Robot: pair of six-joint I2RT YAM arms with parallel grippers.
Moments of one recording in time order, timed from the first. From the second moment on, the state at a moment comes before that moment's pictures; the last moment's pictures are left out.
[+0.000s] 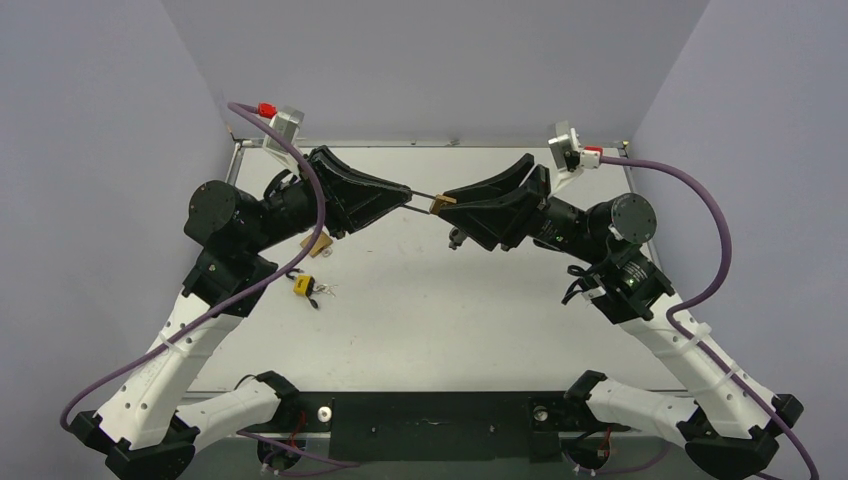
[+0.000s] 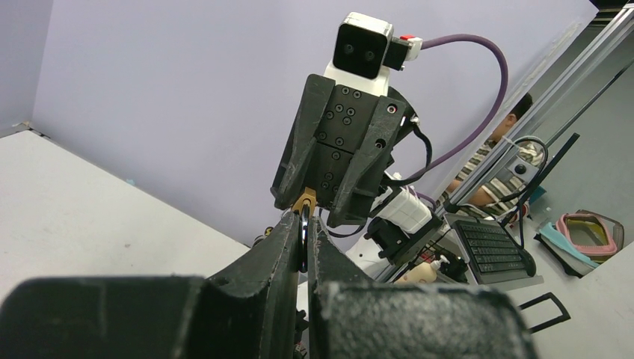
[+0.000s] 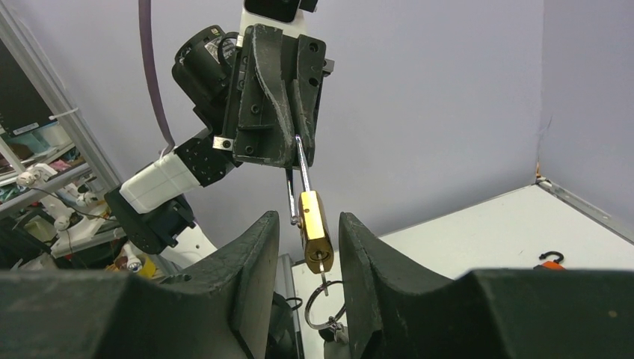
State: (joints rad) left arm -0.61 1.01 1.34 0.11 0.62 -0.88; right arm 0.73 1.00 1.27 0.15 -0.55 0.51
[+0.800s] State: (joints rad) left arm -0.61 1.00 1.35 0.01 0.62 -0.79; right arm 0.74 1.01 1.25 0.11 -0.56 0.54
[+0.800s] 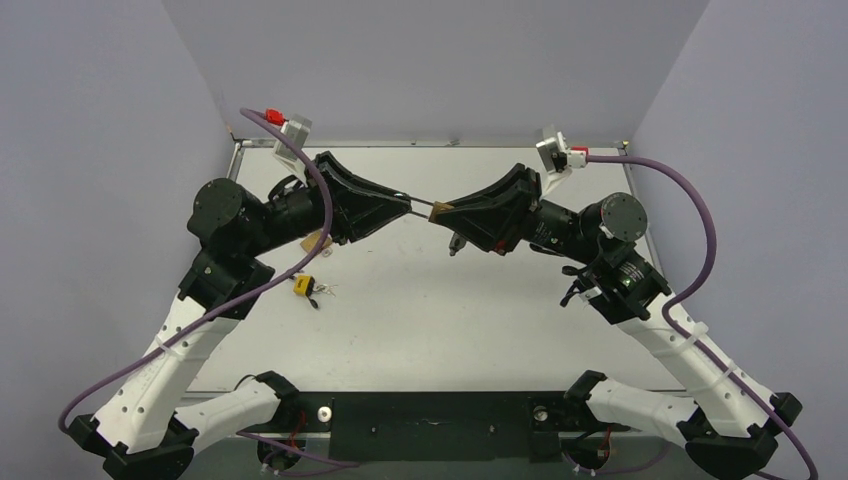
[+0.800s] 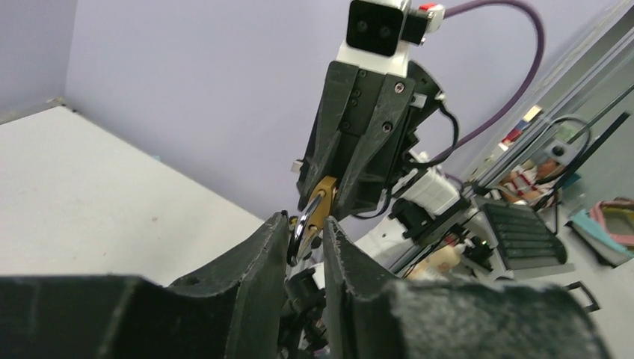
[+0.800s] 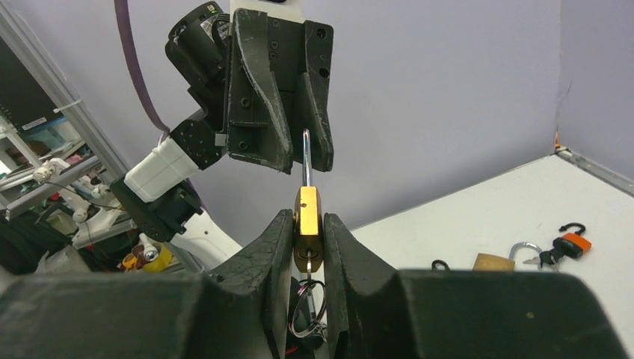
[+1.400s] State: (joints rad) left arm -0.61 0.97 1.40 -0.26 0.71 -0.59; right arm 0.73 0.91 1.17 0.06 -0.59 0.61
